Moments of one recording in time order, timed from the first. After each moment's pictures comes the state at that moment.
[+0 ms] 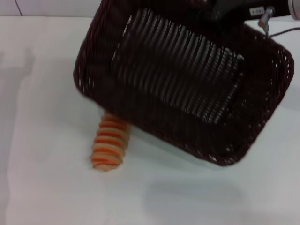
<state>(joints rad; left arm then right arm) -0.37 -2.07 -1.58 -0.29 2.77 1.19 -0.46 0.59 2.07 -1.25 -1.56 0.98 1.39 -0.88</state>
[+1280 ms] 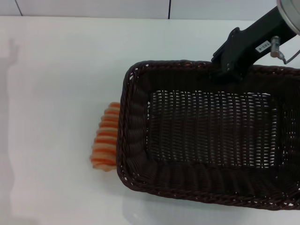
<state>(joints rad) -0.45 -2.07 -1.77 -0.30 2.77 1.18 -0.37 0.87 1.94 -1.30 -1.27 0.91 1.75 -0.89</state>
